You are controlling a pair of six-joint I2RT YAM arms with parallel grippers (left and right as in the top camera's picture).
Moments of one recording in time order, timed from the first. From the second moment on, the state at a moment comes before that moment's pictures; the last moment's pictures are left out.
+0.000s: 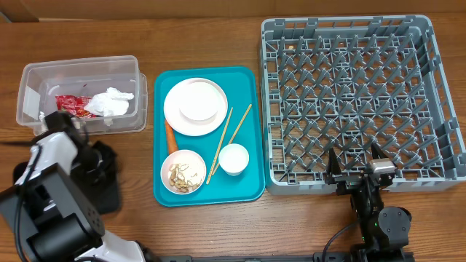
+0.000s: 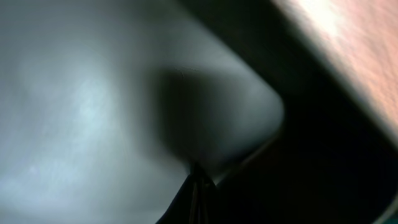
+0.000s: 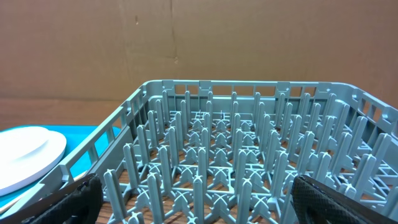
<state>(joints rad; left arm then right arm) 0.50 1.77 1.01 -0.81 0.10 -0.41 0.09 0.01 0.02 -0.04 -0.02 0.02</state>
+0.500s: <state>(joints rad) 0.24 1.77 1.01 -0.77 0.11 -0.39 0.09 0.01 0.02 -0.03 -0.02 0.02</state>
